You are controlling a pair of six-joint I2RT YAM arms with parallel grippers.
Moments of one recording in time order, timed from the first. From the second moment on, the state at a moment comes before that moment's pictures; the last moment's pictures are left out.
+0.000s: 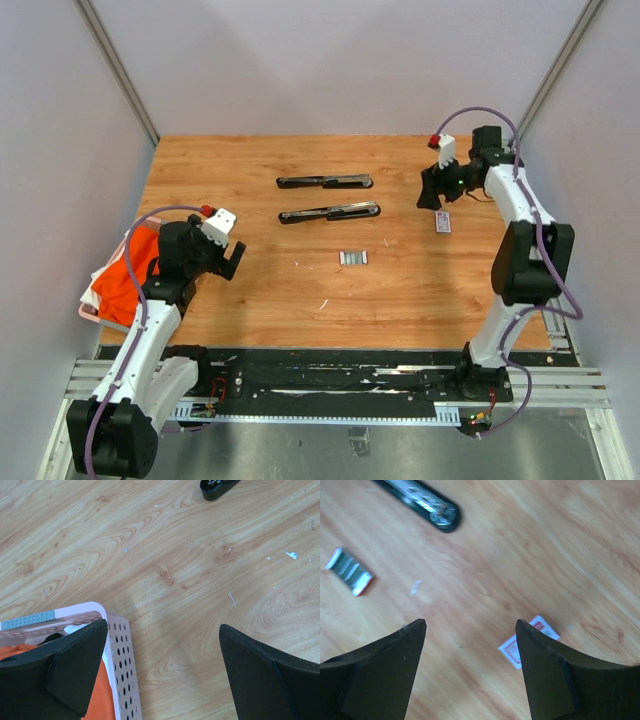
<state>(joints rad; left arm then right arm) -0.05 0.83 0.54 -0.24 0.22 0.42 -0.02 1.78 1.51 -0.73 -0.65 -0.60</state>
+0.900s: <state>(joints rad) -0.05 0.83 0.54 -0.24 0.22 0.42 -0.21 2.33 1.97 -0.92 -0.70 -0.61</state>
